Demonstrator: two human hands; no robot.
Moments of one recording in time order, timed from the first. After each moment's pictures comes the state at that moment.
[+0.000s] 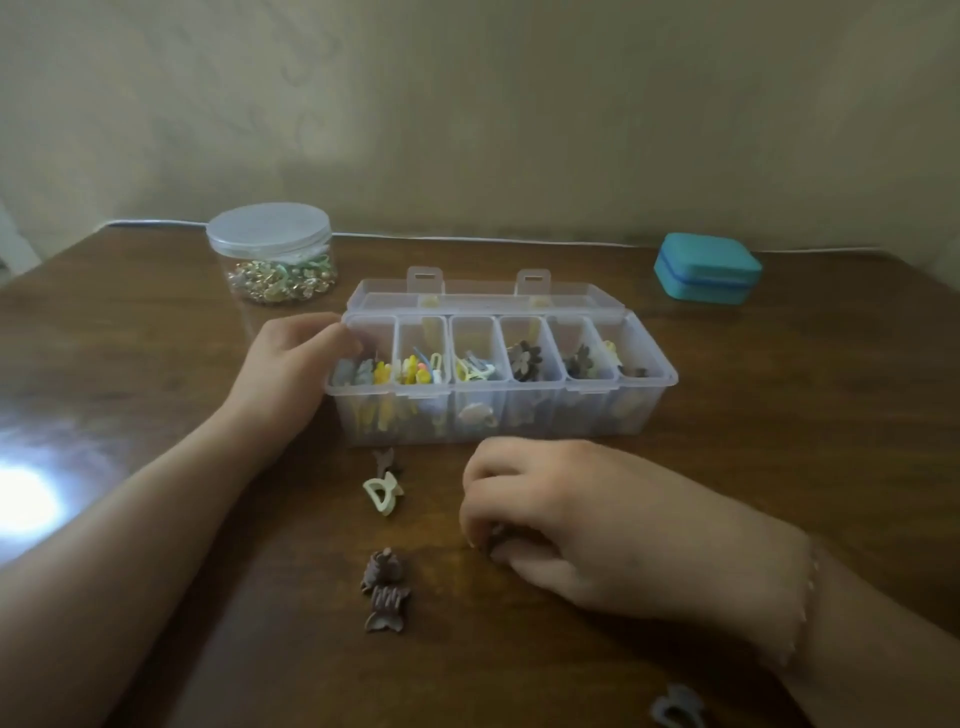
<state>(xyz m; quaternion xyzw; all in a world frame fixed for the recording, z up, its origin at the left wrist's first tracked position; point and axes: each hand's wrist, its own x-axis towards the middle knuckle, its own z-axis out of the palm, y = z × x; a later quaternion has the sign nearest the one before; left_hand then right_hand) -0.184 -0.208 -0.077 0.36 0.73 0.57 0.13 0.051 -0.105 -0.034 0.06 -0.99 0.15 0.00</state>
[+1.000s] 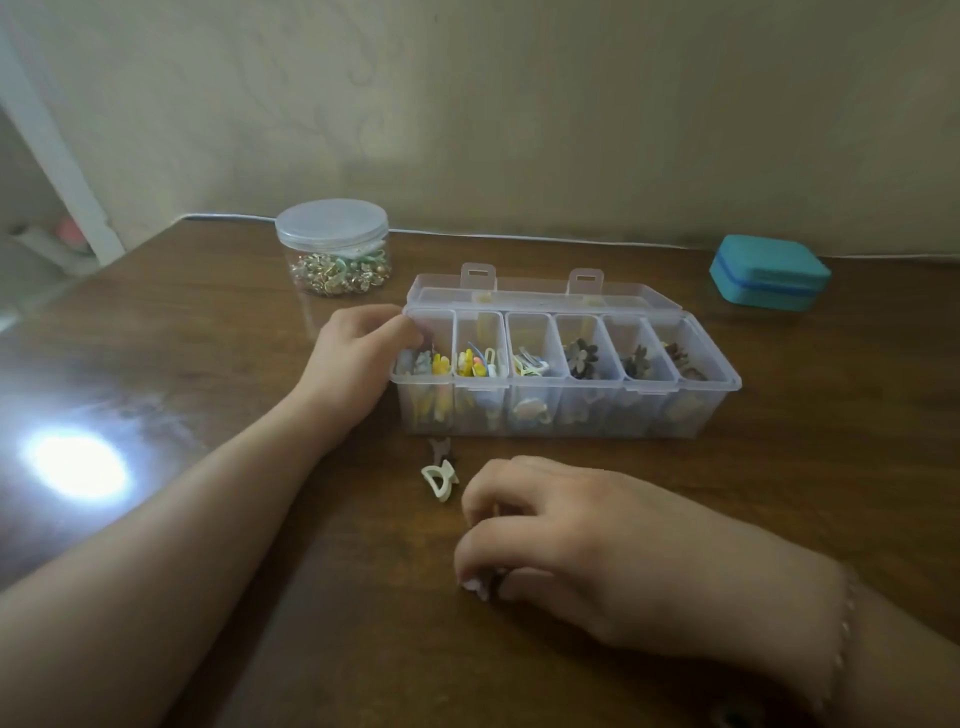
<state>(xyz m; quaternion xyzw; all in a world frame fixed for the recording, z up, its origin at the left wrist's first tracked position) -0.180 -0.209 -0.075 0.35 0.74 0.57 0.12 0.040 -0.122 -0.049 0.16 -0.98 0.13 0.02</state>
